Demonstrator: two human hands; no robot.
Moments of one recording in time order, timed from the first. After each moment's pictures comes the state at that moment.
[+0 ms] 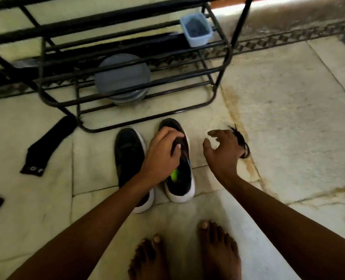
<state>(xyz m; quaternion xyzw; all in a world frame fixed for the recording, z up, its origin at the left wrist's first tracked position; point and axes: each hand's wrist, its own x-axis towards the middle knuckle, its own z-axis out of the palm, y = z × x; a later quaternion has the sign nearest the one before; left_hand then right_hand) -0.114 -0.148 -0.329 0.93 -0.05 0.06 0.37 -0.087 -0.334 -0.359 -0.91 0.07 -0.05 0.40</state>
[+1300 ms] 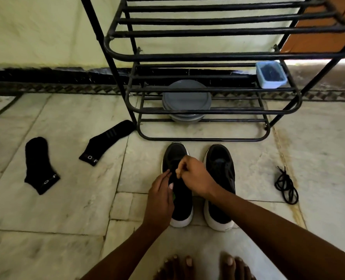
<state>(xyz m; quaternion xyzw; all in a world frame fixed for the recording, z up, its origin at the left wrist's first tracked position) -0.229 -0.061 -0.393 0.89 0.17 0.14 0.41 -0.100 -0.158 -0.322 -0.85 -0.19 0.29 0.40</state>
